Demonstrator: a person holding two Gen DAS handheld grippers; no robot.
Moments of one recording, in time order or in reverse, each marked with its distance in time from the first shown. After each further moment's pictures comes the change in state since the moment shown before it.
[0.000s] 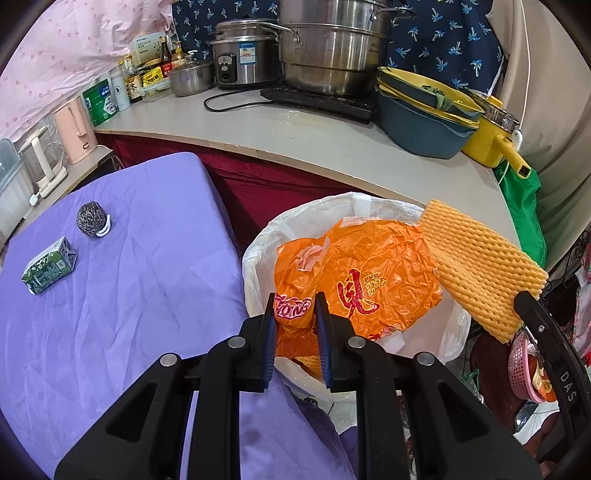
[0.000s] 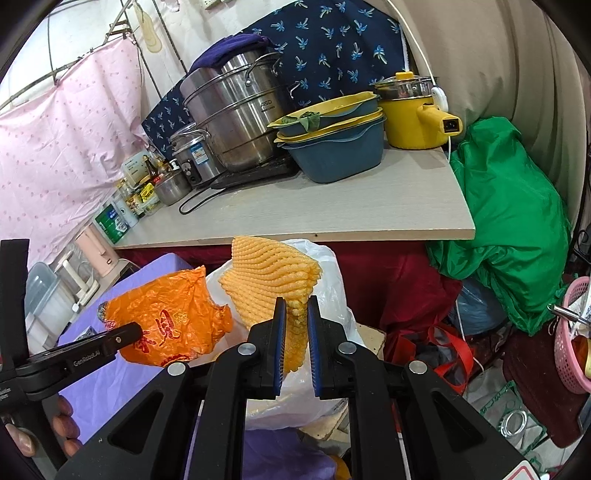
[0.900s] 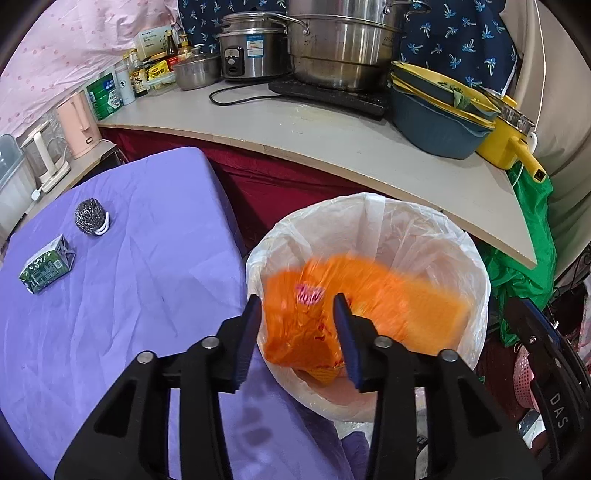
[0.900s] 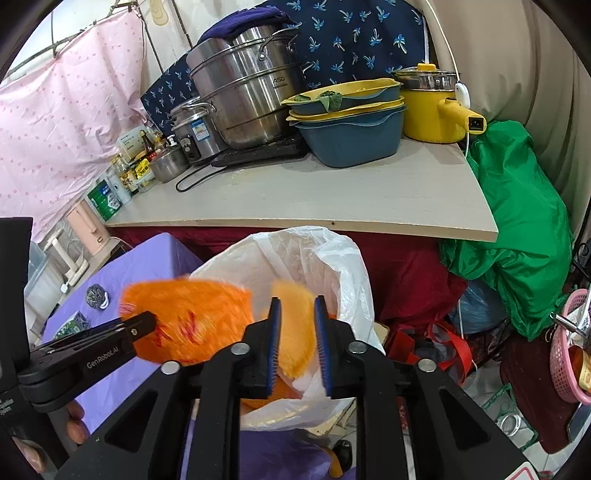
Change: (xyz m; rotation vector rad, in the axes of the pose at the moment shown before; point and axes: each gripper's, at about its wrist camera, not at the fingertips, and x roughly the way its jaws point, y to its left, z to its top) left arm 0.017 0.000 0.009 -0.024 0.011 0.031; right arm 0.025 0.027 0.005 -0.044 0.057 -0.035
